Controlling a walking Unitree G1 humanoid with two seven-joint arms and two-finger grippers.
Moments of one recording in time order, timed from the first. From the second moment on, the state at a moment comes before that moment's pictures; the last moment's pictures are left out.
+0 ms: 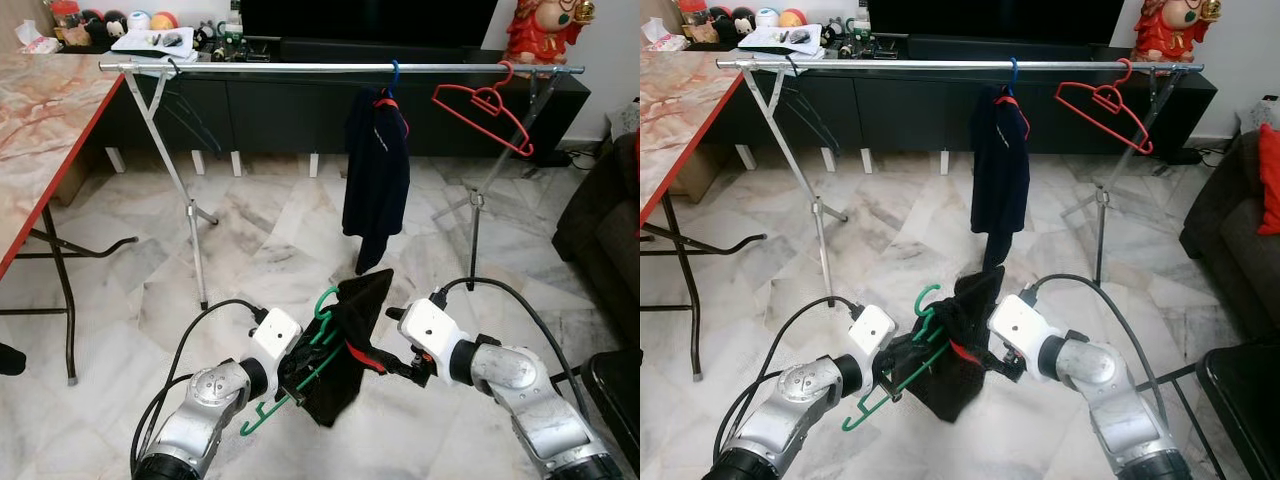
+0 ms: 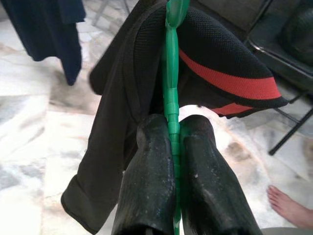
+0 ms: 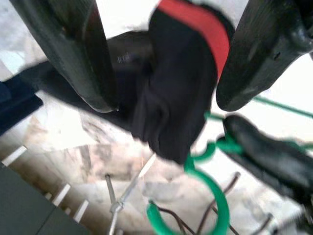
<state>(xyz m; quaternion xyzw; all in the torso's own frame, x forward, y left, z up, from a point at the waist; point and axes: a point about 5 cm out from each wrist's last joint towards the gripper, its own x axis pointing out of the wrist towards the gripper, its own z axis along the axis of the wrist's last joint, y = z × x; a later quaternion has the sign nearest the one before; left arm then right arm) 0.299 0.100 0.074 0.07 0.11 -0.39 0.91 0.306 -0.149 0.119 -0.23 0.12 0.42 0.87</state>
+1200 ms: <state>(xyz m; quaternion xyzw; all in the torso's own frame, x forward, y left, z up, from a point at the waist) 0.265 0.108 0.077 0.15 0.12 -0.57 0.80 0.313 -0.197 0.142 -0.40 0.09 0.58 0.70</state>
